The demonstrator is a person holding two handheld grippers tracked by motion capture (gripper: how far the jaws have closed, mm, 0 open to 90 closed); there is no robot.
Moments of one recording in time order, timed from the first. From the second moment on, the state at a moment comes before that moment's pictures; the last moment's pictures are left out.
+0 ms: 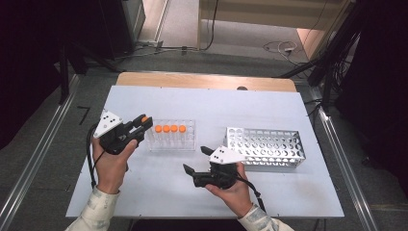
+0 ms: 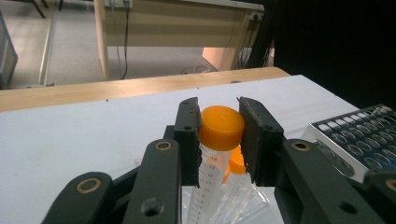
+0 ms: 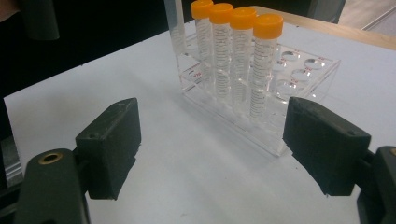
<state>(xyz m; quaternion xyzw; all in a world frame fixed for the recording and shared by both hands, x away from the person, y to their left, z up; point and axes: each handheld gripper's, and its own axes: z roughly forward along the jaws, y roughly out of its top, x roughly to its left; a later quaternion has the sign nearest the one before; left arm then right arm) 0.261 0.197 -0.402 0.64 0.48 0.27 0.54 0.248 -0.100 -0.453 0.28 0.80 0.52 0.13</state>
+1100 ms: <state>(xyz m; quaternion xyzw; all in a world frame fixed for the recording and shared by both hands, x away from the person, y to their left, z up) 0.269 0.188 -0.438 0.65 0.48 0.29 0.51 0.248 -0.101 -0.453 0.28 0.80 0.52 0.13</state>
